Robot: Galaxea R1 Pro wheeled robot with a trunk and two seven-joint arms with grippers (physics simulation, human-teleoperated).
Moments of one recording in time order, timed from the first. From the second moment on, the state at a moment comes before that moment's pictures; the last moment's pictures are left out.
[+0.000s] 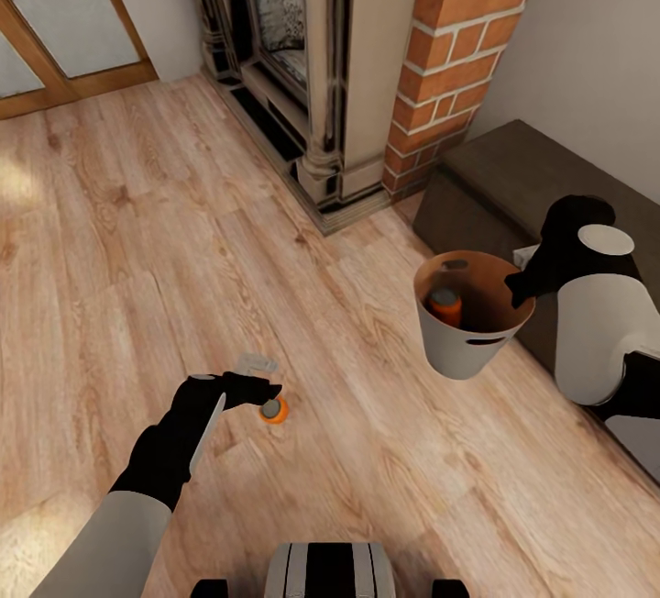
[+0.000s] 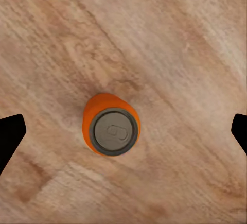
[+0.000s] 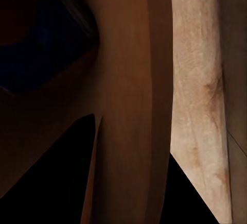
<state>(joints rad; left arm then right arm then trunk) -0.65 -0.02 -0.09 -1.08 -0.11 0.74 -0.26 -1.44 -0.15 -0.37 -0.69 1.91 1.05 1.57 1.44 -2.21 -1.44</state>
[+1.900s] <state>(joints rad) -0.65 -0.02 -0.10 -1.13 -0.10 0.75 -0.25 -1.43 -0.15 -0.35 -0.69 1.91 1.05 1.57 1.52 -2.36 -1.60</state>
